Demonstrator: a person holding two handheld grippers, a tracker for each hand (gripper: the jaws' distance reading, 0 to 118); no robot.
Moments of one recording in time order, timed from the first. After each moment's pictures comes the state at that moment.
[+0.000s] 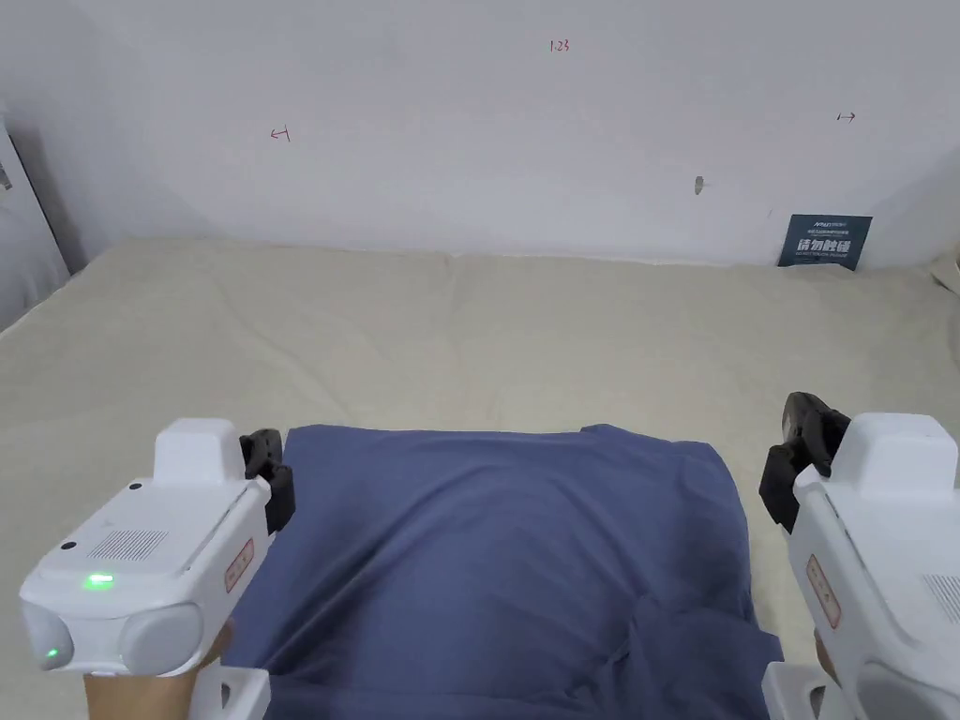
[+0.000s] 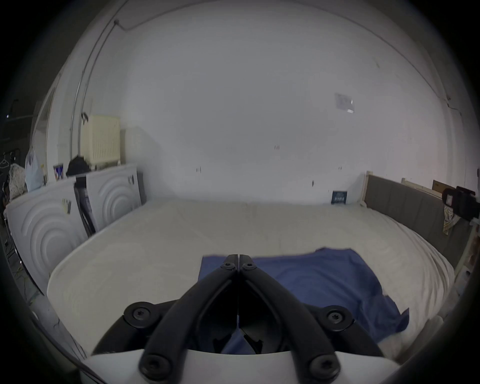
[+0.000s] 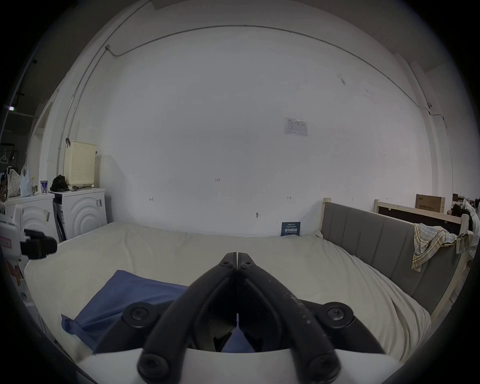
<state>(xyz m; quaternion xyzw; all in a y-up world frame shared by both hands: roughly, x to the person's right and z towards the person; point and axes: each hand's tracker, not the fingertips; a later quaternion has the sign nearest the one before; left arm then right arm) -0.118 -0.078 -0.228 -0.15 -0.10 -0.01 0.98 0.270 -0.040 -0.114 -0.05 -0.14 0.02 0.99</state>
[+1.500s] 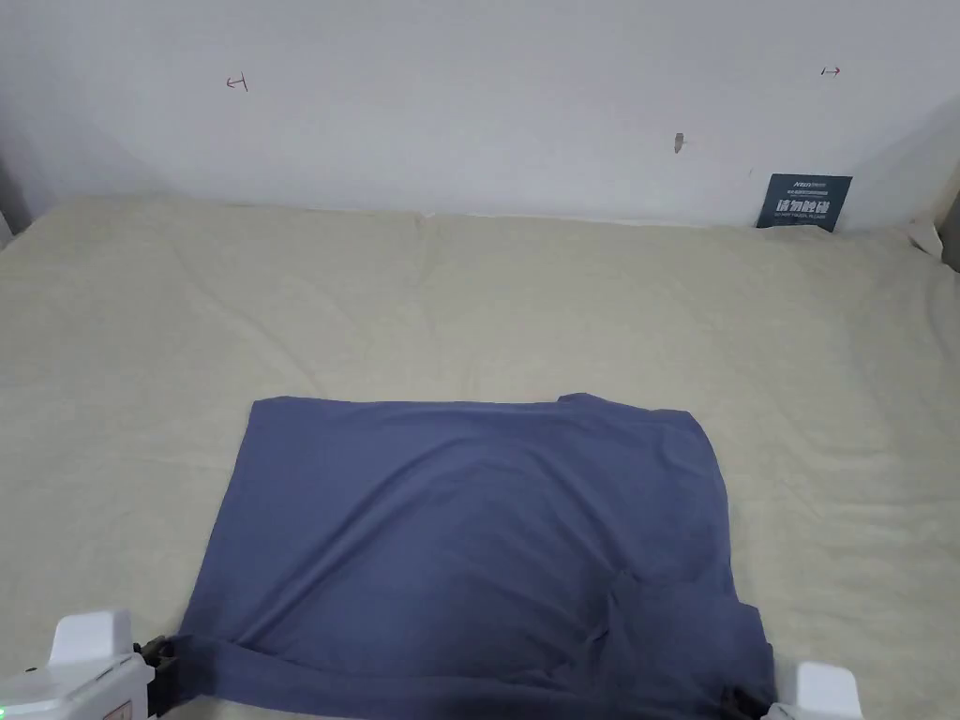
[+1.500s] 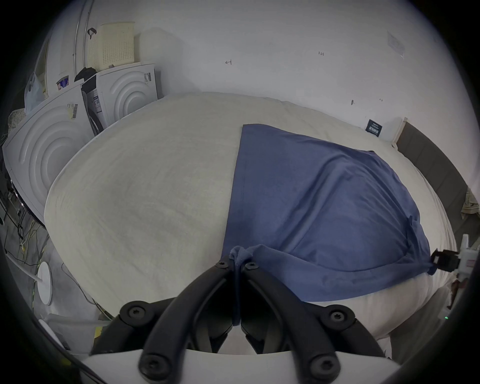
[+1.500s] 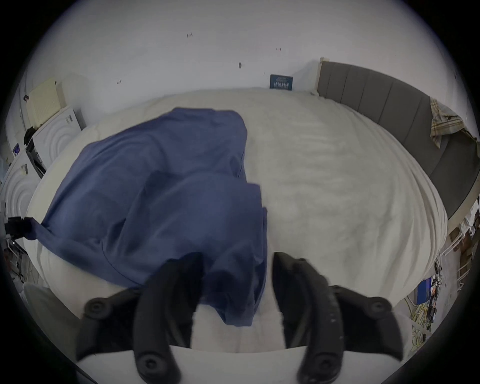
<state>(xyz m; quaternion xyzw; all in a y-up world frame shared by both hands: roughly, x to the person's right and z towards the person) -0.196 -0.229 -0.241 -0.40 -0.05 0.01 0.91 0.315 -0.252 -0.108 -0.43 -0.15 -0.06 0.89</state>
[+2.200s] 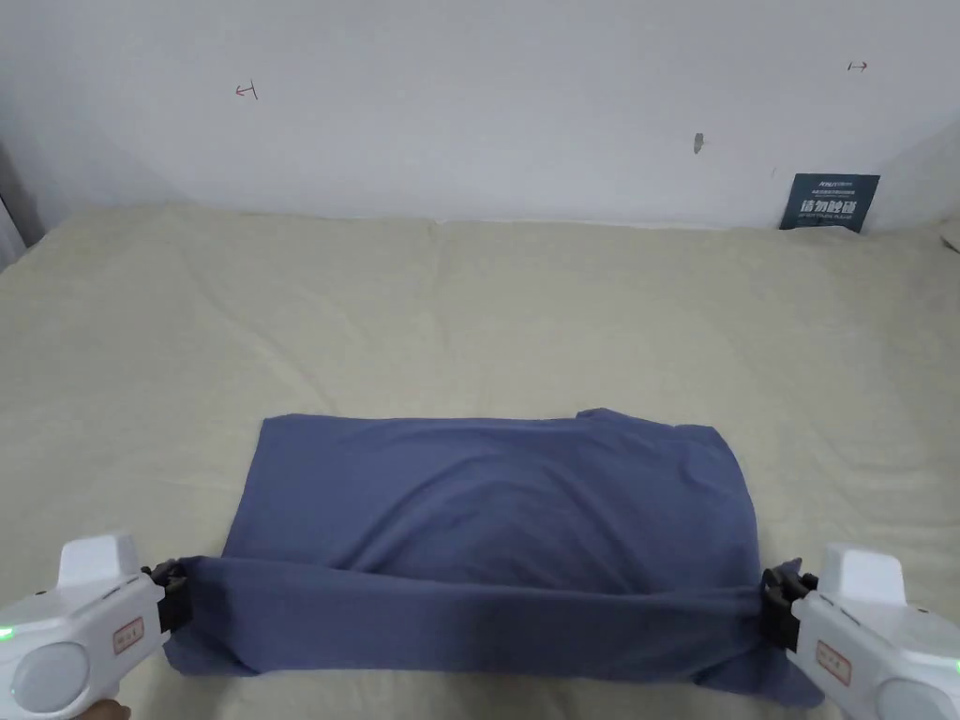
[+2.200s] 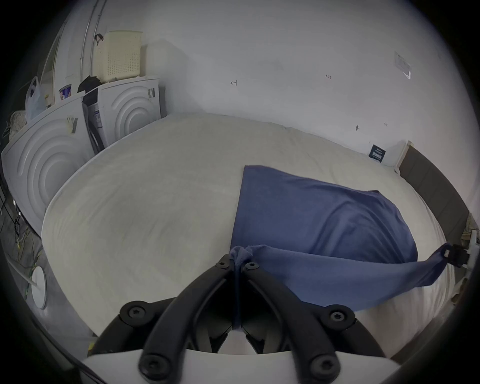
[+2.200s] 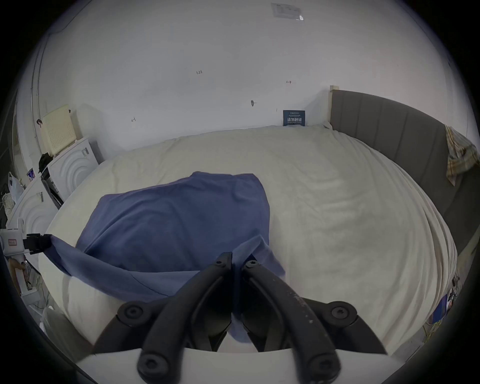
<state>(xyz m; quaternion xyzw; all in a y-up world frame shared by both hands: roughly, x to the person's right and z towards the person) -0.187 -0.187 -0.323 -0.35 -0.04 0.03 0.93 0.342 -0.175 -0.190 -0.34 -0.11 -0.08 0.93</state>
